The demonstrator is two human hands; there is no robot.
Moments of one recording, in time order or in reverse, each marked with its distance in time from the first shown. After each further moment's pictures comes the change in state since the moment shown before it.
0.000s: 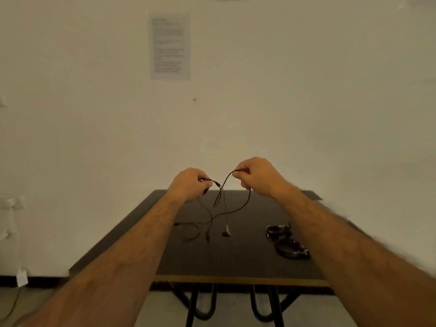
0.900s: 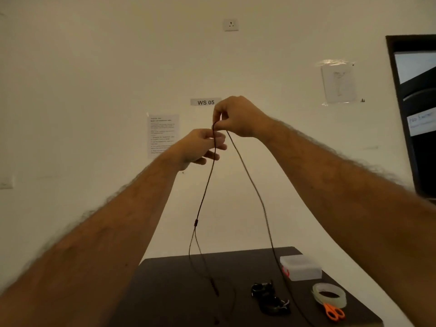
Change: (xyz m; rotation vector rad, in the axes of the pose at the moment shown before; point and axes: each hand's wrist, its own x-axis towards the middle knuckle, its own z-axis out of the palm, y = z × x) left_hand -0.064 0.239 -0.189 -0.408 0.019 0.375; right_hand -0.021 -0.193 -0.265 -0.342 0.422 -0.385
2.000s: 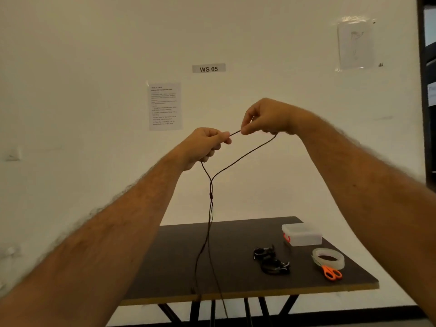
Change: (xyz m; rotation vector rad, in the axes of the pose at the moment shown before) left_hand -0.023 -0.059 0.036 -0.064 -0.033 -0.004; right_hand -0.070 0.050 0.026 0.358 -0.343 0.302
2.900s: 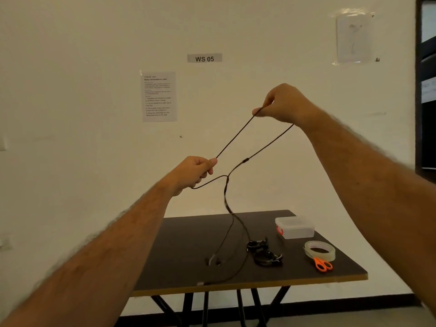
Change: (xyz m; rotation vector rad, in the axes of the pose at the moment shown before) left_hand -0.023 -0.080 0.019 0.040 -0.032 -0.153; right_hand -0.002 0.025 -0.011 -0.273 0.346 0.186
